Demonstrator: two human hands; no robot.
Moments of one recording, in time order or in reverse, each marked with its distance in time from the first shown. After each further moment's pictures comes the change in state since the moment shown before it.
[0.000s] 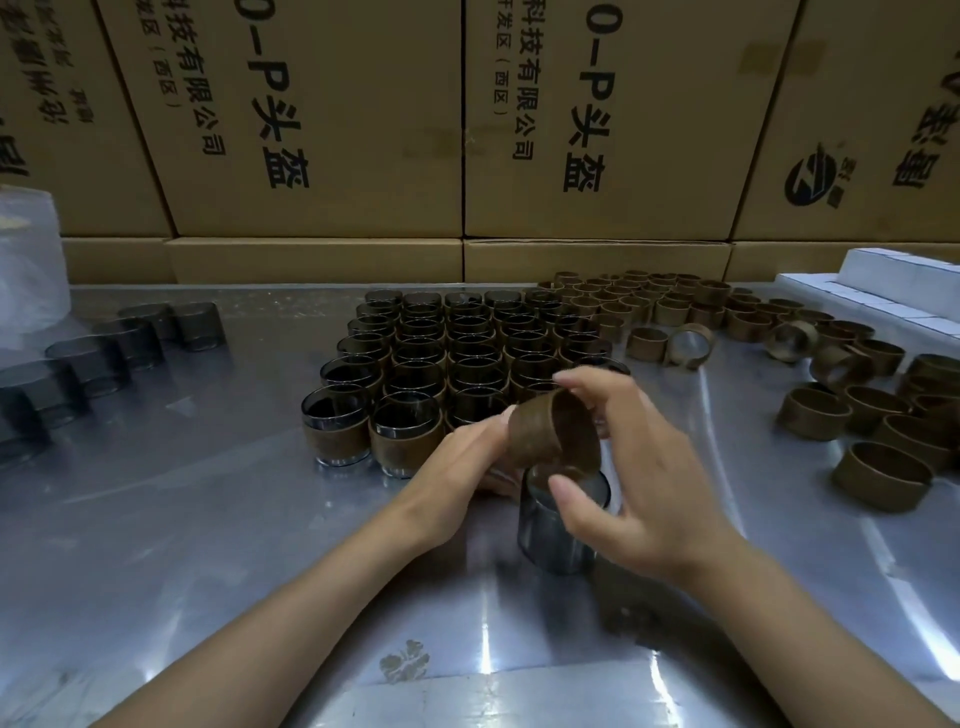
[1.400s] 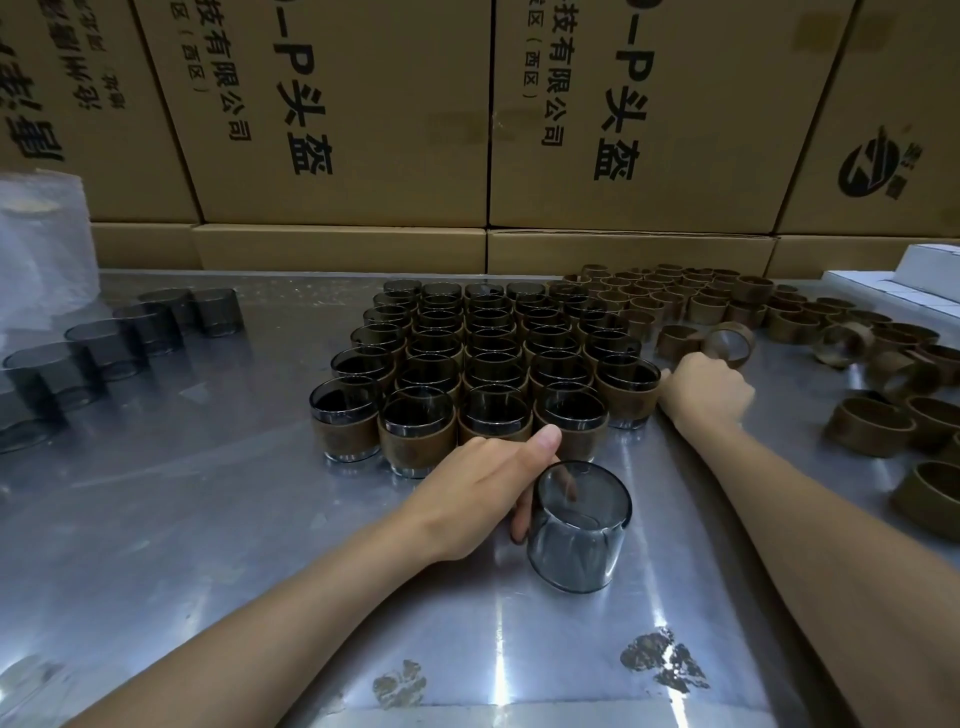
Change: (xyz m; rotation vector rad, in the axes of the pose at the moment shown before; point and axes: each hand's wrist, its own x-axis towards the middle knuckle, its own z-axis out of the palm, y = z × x) left_hand 0.001 -0.009 0.004 0.436 -0.061 -0.047; right_hand 0.059 0.186 0.033 -0.731 -0.099 0.975
